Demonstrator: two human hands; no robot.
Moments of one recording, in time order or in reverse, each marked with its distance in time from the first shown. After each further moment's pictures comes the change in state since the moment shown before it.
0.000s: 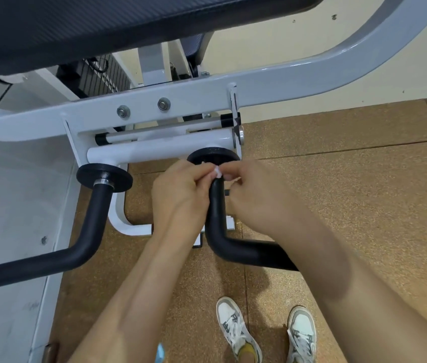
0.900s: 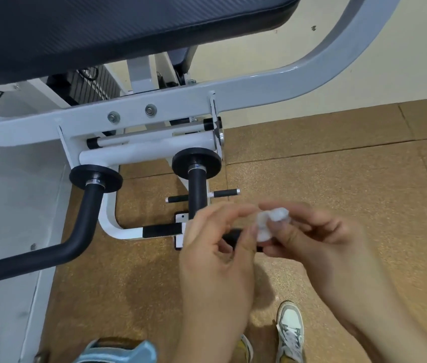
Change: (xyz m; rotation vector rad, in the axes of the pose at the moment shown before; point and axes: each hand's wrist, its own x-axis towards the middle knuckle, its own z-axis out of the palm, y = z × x) left_hand -0.114 0.069 -0.009 -0.473 0.012 -0.041; right_hand -0.120 0.032 -0.036 0.855 0.216 0.033
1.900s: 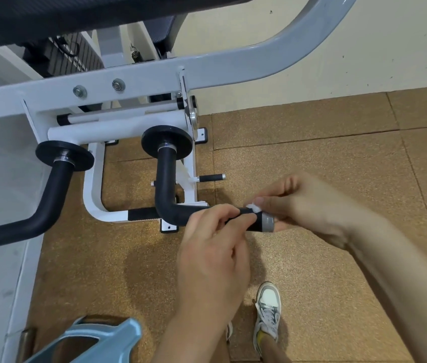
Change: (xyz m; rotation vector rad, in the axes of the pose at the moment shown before) left_hand -0.031 -0.021 0.044 0.483 -0.035 0.293; right_hand 0.048 0.006 -0.069 -0.385 -0.404 0.404
